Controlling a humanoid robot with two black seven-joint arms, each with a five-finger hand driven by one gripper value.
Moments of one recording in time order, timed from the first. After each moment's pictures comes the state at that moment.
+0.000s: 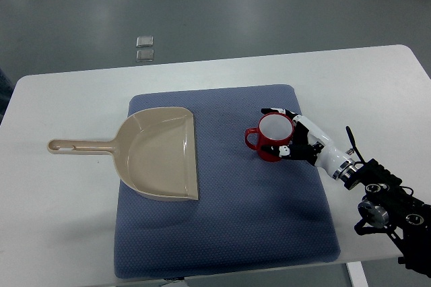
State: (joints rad) left arm 0.00 0.00 -0.06 -0.14 0.08 -0.04 0.10; right arm 0.32 -0.17 0.94 0.87 -1.01 0.32 0.54
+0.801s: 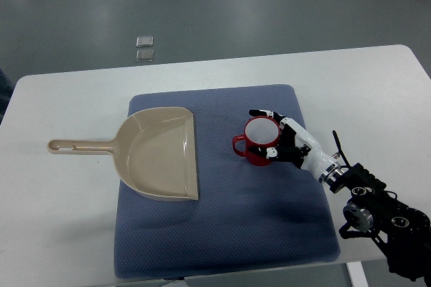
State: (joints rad) left arm 0.00 0.00 -0.06 -0.14 0.08 -0.04 0.10; right arm 0.32 -0.10 0.94 0.86 -1.00 0.32 0.54
